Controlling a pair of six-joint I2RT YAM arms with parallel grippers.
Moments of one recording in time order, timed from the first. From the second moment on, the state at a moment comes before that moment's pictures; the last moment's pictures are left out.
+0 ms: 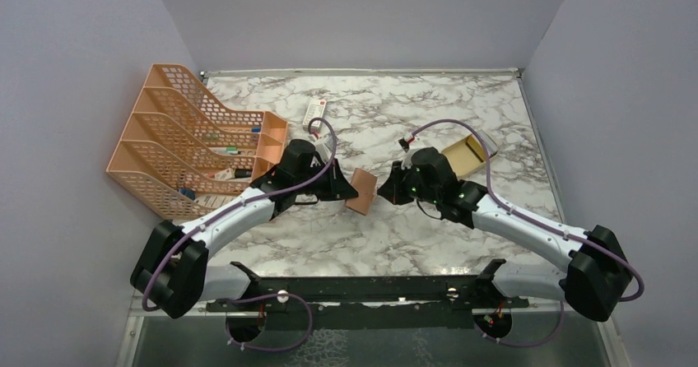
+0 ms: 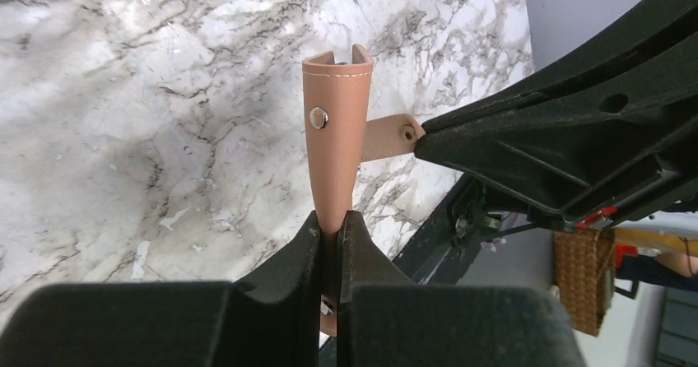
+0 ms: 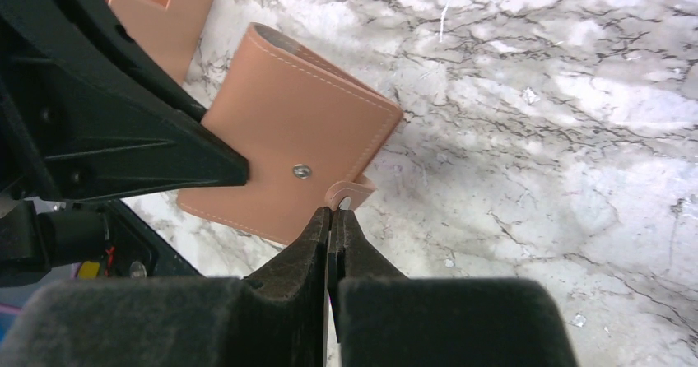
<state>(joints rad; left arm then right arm) -0.58 1.28 0.70 -0.02 0.50 -0.68 0.77 1.20 0.74 -0.13 -0.06 0.53</state>
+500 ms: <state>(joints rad) -0.58 1.29 0.70 -0.16 0.35 -0.59 0.77 1.16 0.64 -0.10 -0.04 0.51</state>
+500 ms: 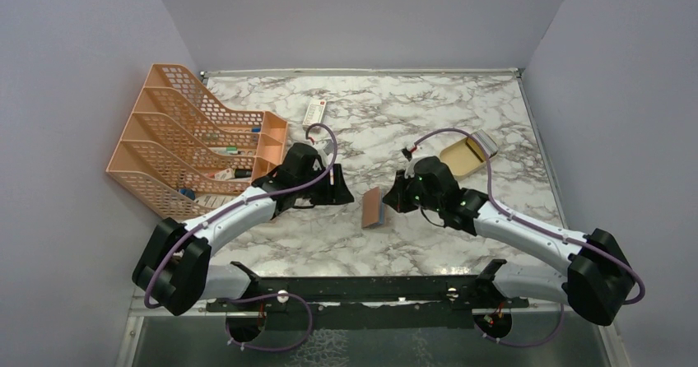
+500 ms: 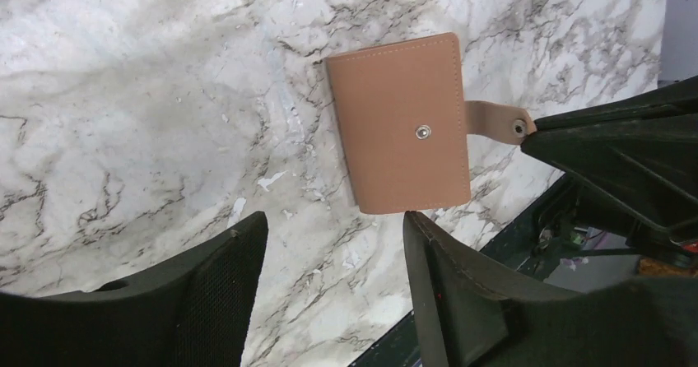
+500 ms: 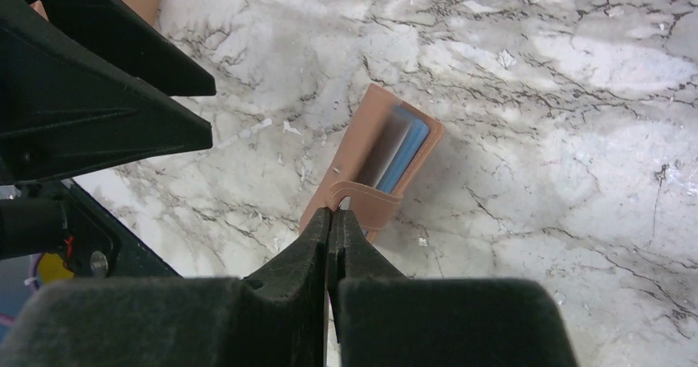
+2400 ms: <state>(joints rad) -0.60 1.34 0.70 -0.18 0.33 -0.58 0.77 1.23 0.70 0.01 -0.19 0.58</state>
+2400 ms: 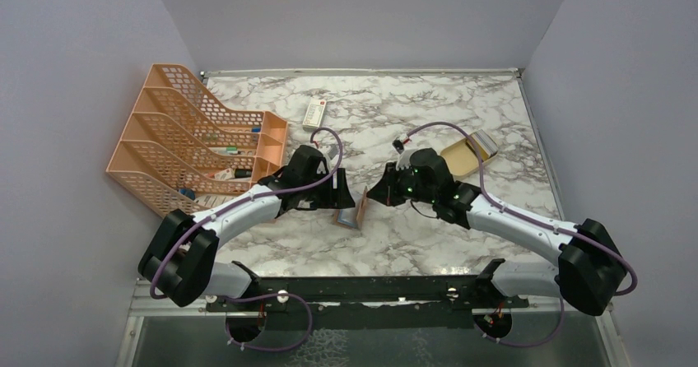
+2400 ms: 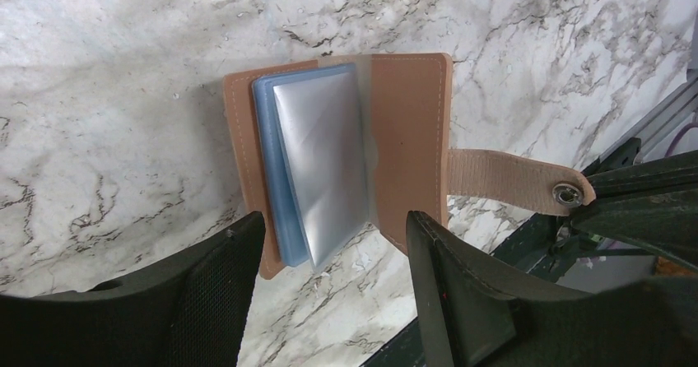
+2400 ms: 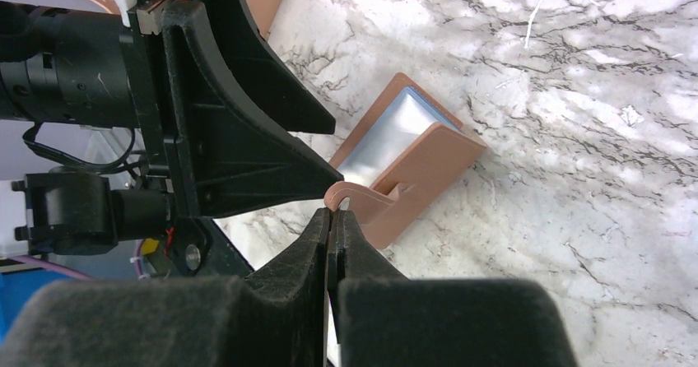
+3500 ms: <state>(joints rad) -0.60 1.36 0.68 -0.12 0.31 -0.63 0.77 1.17 0.68 -0.05 -0.17 0.59</state>
